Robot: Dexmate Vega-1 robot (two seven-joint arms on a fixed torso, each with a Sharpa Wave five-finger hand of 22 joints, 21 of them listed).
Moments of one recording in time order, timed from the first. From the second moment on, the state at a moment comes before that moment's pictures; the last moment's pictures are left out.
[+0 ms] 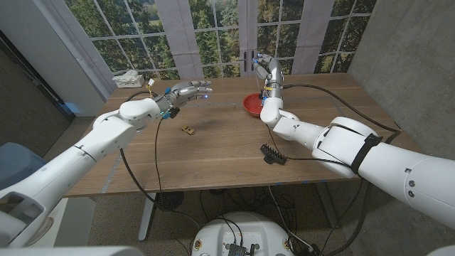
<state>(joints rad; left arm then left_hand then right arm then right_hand) 0.77 0.85 0.40 -1.76 -0.58 0.14 -0.12 0.83 0.10 0.30 -0.15 0.22 0.23 -0.01 0.19 0.19 0.07 -0.01 0.20 0.19 0.12 0.02 0.18 0.18 0.19 0.09 0.23 0.21 -0.15 -0.03 -1.01 -0.36 0.08 0.58 -0.95 1.19 0.08 0.33 -0.16 0.21 1.15 0.03 0.29 0.25 0.73 -0.15 0.25 0.27 0.46 -0.05 0.43 0.55 0.48 -0.05 0.54 0.21</state>
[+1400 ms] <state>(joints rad) 0.76 0.85 0.41 -1.77 -0.57 0.16 -0.12 0.83 0.10 0.31 -0.16 0.22 0.24 -0.01 0.19 0.19 0.07 -0.01 0.20 0.19 0.12 0.02 0.18 0.18 0.19 0.09 0.24 0.21 -0.16 -0.03 -0.99 -0.36 0.08 0.65 -0.99 1.18 0.07 0.31 -0.15 0.19 1.10 0.00 0.26 0.22 0.74 -0.15 0.25 0.28 0.48 -0.05 0.44 0.56 0.48 -0.05 0.57 0.21</state>
